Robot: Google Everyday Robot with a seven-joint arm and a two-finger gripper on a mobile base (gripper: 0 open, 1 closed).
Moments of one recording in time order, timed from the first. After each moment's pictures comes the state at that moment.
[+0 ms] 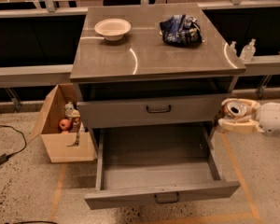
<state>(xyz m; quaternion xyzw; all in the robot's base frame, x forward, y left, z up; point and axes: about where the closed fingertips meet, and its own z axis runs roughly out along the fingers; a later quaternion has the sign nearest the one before) 0.541 -0.273 0.773 -0.47 0.63 0.29 0.56</state>
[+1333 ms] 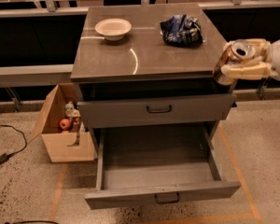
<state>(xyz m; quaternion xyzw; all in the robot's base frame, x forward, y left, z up) 0.568 -0.238 0.944 -0.52 0.57 0.28 0.57</state>
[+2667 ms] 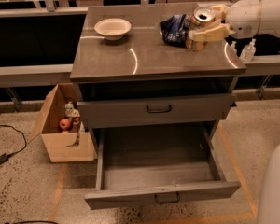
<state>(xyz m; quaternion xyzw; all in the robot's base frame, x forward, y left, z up) 0.690 -0.177 0.981 -0.56 0.56 0.27 0.56</state>
